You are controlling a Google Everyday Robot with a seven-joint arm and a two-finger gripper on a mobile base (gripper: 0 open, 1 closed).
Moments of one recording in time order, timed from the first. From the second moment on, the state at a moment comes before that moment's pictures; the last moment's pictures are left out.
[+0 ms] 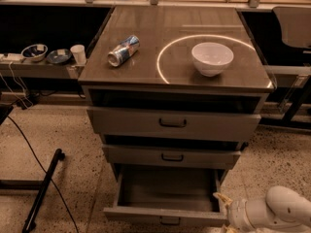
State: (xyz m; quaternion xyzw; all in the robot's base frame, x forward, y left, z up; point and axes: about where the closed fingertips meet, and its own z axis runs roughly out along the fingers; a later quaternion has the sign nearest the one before) arm 0.362 -0.214 0.404 -0.54 0.75 0.26 0.26
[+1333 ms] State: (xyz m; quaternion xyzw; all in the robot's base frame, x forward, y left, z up) arm 0.330 -0.186 0.291 -0.55 0.66 0.33 0.40
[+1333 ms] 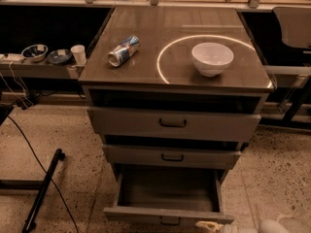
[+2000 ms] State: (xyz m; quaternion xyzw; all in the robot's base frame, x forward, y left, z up) arm 0.341 -0.180 0.252 -0.53 0.66 0.34 0.41
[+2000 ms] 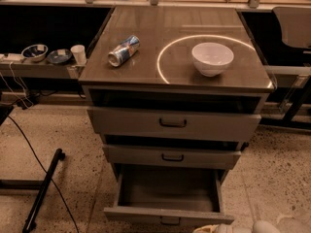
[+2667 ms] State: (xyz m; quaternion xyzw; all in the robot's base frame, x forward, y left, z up) arm 0.375 -0.180 0.156 -0.50 0.67 0.31 0.46
